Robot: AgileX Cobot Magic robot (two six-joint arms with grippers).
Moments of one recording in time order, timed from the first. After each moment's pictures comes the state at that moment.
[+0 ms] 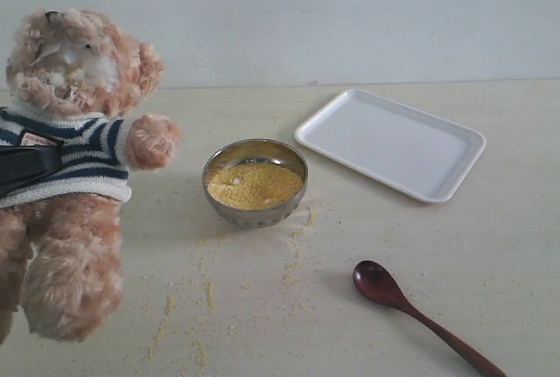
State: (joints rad) left arm 0.32 1.23 -0.38 -1.69 0.99 1.55; right arm 0.00 0.00 0.00 0.20 -0.46 0.07
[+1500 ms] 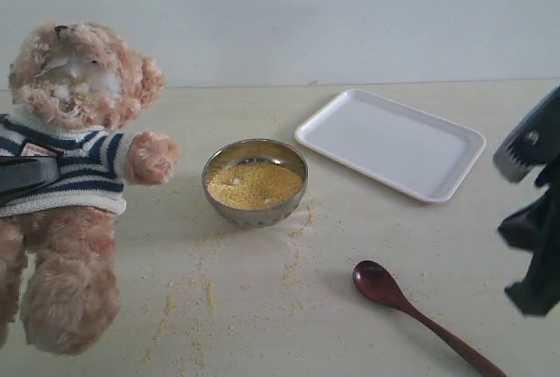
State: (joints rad) left arm 0.32 1.23 -0.38 -1.67 0.95 1.61; right arm 0.29 1.08 -0.54 0.28 0.49 -0.74
